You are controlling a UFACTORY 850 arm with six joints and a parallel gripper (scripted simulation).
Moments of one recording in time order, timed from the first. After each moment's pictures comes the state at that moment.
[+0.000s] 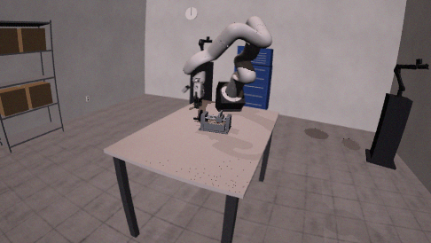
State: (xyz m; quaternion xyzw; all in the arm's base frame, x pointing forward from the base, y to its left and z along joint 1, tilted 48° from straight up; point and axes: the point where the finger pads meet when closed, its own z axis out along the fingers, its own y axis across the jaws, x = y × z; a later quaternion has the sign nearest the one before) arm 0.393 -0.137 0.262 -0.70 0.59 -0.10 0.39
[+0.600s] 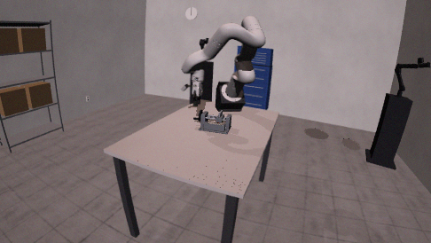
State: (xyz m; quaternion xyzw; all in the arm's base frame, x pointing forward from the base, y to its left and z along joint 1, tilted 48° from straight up) arm 0.368 -0.157 0.227 -0.70 0.59 -0.10 0.39
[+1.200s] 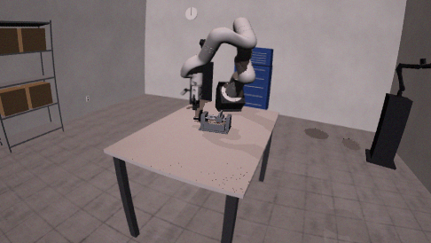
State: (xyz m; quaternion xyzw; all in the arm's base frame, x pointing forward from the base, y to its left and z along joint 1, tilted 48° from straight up) arm 0.376 -0.154 0.182 -0.70 0.59 -0.10 0.39
